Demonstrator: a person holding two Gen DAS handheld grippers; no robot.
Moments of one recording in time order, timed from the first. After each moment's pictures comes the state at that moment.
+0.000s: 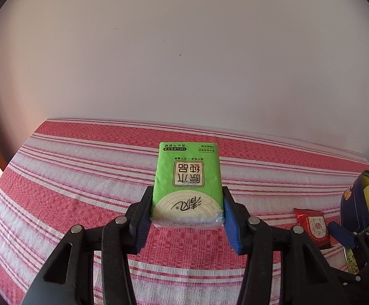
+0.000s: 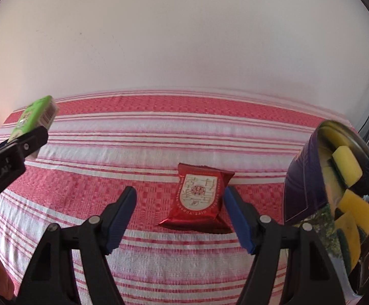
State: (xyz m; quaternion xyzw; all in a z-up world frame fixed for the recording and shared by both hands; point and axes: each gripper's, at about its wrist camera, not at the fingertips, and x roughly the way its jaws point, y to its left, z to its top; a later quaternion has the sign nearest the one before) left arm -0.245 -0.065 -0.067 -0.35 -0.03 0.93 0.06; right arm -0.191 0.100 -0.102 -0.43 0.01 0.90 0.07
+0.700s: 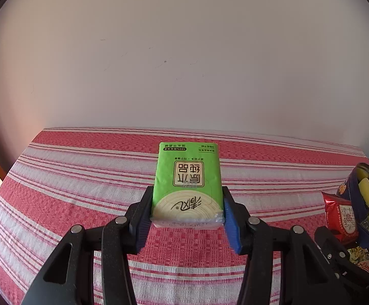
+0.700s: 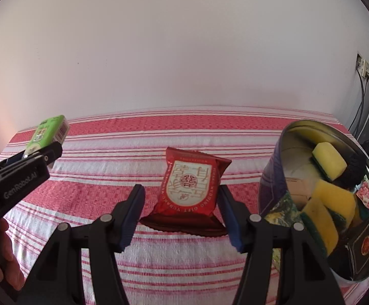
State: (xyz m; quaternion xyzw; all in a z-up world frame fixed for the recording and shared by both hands) left arm -0.235 -0.043 -0.061 -0.34 -0.01 0.94 0.08; right arm -0.128 0.119 -0.069 -0.36 0.03 0.93 0.09
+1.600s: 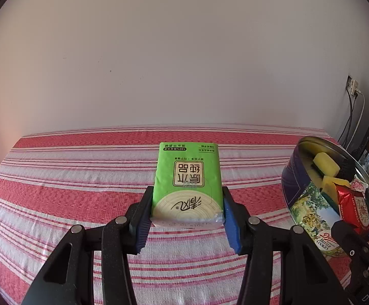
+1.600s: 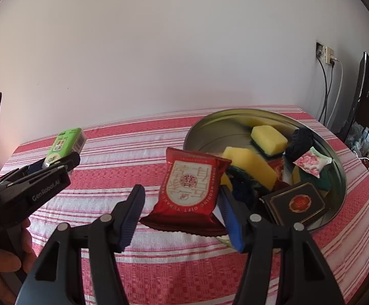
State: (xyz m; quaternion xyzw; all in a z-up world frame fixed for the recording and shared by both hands) left arm -0.158 0.017 -0.051 -0.31 0.01 0.94 0.16; right arm -0.031 0.167 -0.042 -0.31 0.06 0.94 0.12
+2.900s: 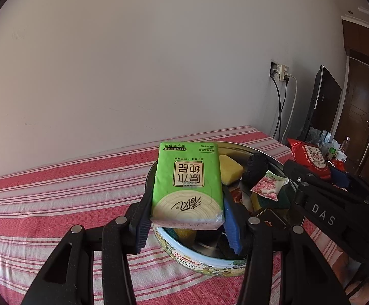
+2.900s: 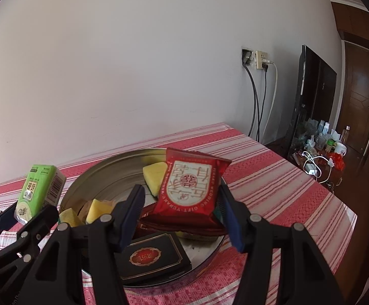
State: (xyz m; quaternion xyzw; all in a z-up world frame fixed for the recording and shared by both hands) left arm -0.082 0.176 -0.013 -0.26 0.05 0.92 0.30; right arm 0.004 0.315 -0.006 -0.25 0.08 0.93 0.26
